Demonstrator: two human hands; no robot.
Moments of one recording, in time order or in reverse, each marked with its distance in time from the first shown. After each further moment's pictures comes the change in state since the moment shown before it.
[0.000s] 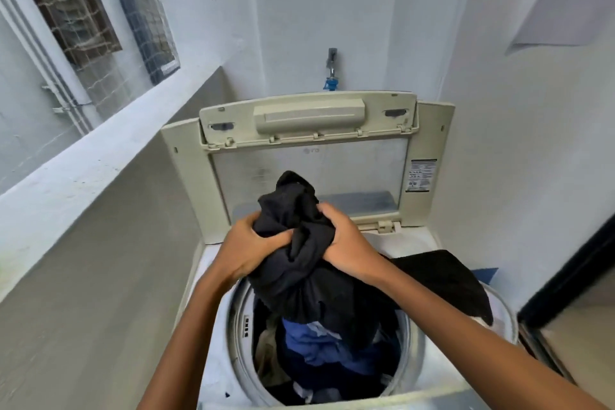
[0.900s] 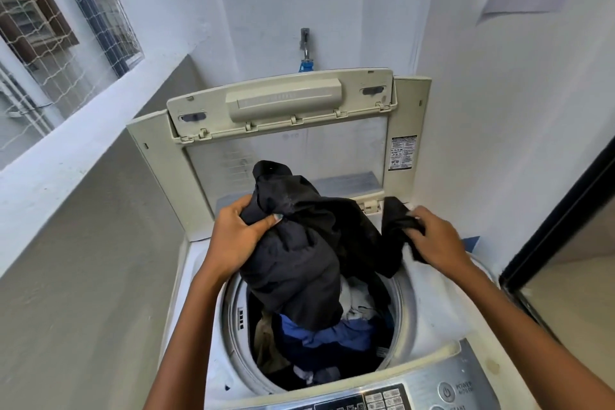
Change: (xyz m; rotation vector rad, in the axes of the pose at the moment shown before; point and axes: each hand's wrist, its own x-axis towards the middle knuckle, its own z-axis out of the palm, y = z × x) left_hand 0.008 -0.005 0.009 -0.112 0.032 0.156; right_hand -0.071 0.077 -0.113 -0.651 0.424 0.374
